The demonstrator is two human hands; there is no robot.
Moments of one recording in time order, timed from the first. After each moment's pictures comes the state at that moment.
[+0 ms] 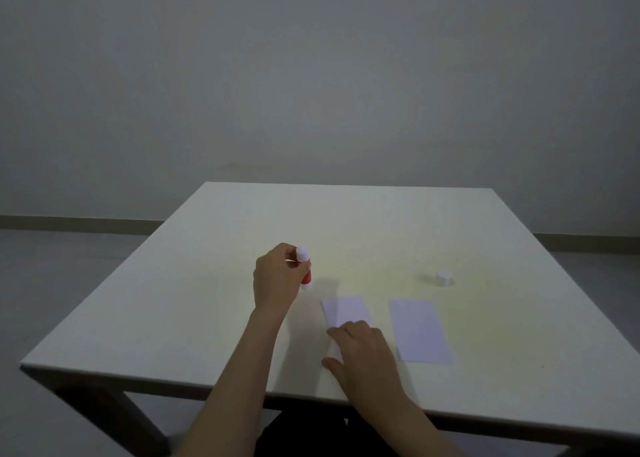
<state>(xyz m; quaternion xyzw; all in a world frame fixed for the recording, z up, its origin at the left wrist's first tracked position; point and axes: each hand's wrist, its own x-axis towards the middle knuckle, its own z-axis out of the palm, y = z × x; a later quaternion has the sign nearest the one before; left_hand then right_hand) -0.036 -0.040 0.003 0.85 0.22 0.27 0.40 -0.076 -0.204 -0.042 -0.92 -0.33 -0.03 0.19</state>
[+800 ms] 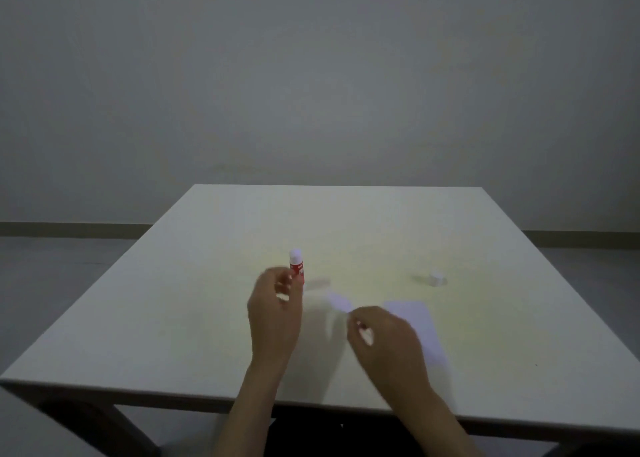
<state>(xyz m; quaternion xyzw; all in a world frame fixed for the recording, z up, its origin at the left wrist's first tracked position) -0.075 -0.068 -0.014 0.79 0.20 0.36 0.47 -0.071 -0.228 -0.005 -0.90 -0.23 -0.14 0.35</state>
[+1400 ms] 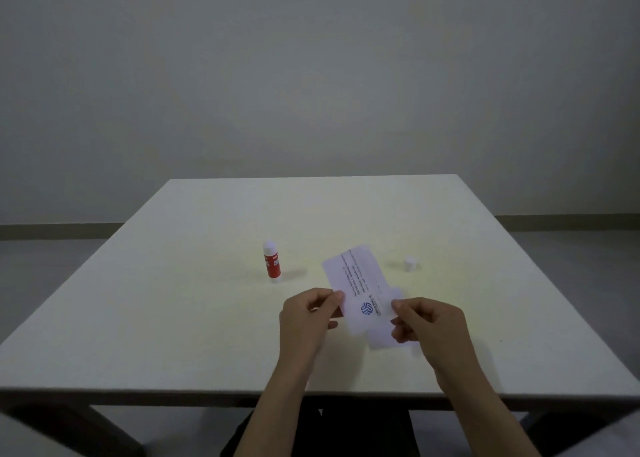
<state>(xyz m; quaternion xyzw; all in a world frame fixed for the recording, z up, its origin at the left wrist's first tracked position) -0.075 -0.140 -0.015 0.71 0.19 0.14 0.66 -0.049 -0.311 -0.002 -0.72 -0.01 0.02 0.69</state>
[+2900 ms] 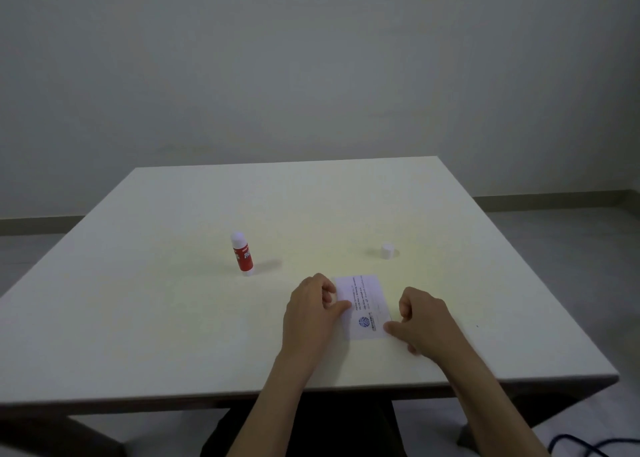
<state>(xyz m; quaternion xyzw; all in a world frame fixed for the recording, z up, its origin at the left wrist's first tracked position) -0.042 -0.166 -0.043 0.90 0.11 0.13 0.41 -0.016 -0.343 -0.028 -0.91 -0.05 0.10 0.40</state>
